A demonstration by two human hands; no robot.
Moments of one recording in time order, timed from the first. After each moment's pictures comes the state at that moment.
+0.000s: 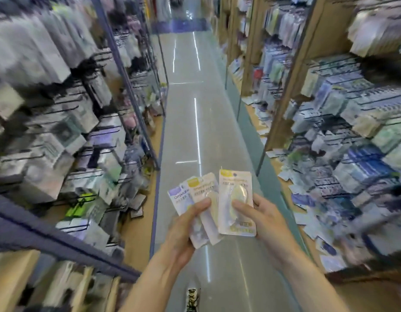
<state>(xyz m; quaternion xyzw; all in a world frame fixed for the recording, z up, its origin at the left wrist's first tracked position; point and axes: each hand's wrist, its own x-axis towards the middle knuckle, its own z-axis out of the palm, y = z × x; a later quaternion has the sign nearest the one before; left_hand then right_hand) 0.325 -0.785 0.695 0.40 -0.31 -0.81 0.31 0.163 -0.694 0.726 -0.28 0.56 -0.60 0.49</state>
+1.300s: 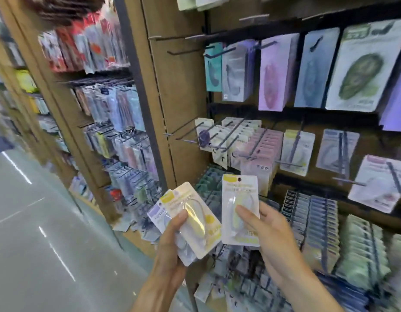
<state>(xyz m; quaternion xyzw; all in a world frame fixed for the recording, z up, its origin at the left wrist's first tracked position) -0.314 -1.236 0.816 0.11 -0.40 -0.91 0.09 -0.346 -1.059 0.837 -0.03 0.62 -0.78 0.07</state>
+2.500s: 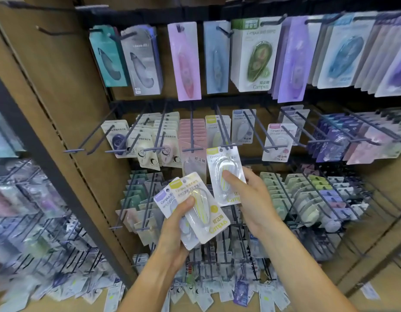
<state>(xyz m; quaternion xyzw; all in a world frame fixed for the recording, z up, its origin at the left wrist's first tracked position) -0.394 -1.209 0.803 -0.01 -0.43 -0.87 -0.22 -0.375 -1.046 0.831 0.12 0.61 -0.76 -0.18</state>
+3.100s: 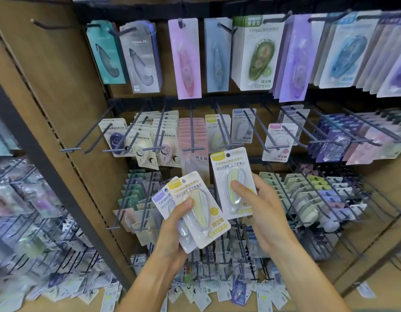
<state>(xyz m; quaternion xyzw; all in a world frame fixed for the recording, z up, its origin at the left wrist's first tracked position) -0.395 -1.214 0.801 -0.03 -0.42 -0.88 -0.23 -0.345 -1.043 0.827 0.08 0.60 -0.77 -0.19</state>
